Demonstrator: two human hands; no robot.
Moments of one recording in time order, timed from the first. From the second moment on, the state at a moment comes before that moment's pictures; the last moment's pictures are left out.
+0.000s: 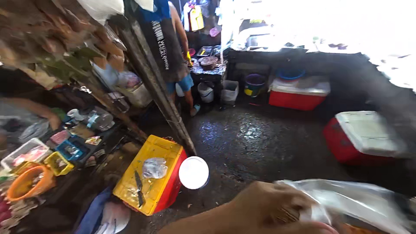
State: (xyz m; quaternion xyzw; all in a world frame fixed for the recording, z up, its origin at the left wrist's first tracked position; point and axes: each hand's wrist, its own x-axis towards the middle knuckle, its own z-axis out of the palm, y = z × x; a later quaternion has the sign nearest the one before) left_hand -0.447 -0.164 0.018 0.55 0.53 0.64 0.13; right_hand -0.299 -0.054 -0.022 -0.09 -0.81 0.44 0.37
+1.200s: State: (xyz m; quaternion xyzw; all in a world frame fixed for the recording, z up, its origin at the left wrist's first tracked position) left_hand -1.102 -0.067 -0.218 -0.35 0.38 0.85 0.06; right_hand -1.207 0.141 -0.180 0.21 -0.92 0.33 -0.04
